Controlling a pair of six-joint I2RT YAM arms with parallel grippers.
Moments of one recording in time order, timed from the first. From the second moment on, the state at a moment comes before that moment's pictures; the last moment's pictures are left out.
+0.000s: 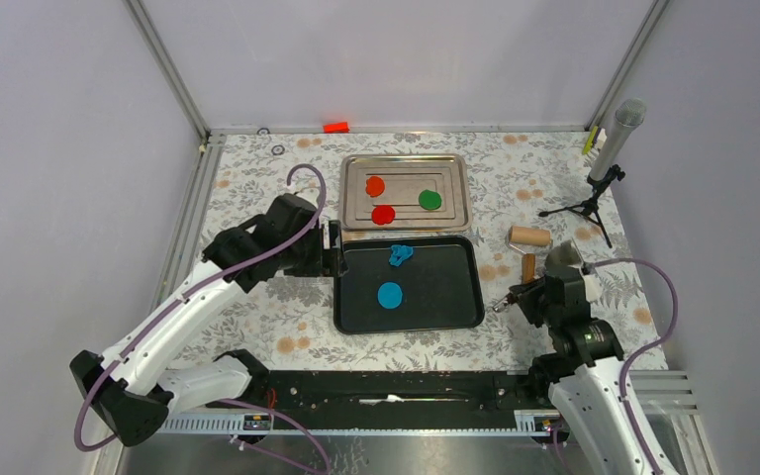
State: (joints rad) left arm -0.66 1.07 1.10 -0.94 -0.03 -0.58; right arm 0.19 0.47 0.42 -0.79 0.17 1.19
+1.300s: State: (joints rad) left arm -0.63 1.43 1.54 -0.87 0.34 -0.60; right arm 0.75 1.07 0.91 -0.50 -0.27 0.31
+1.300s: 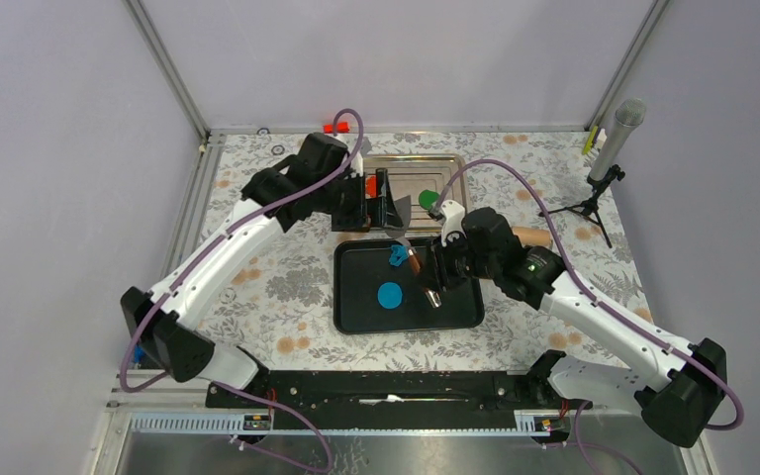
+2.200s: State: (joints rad) left arm -0.62 1.51 1.50 -0.78 0.39 -0.64; right arm 0.80 0.98 0.92 -0.59 -0.16 0.32
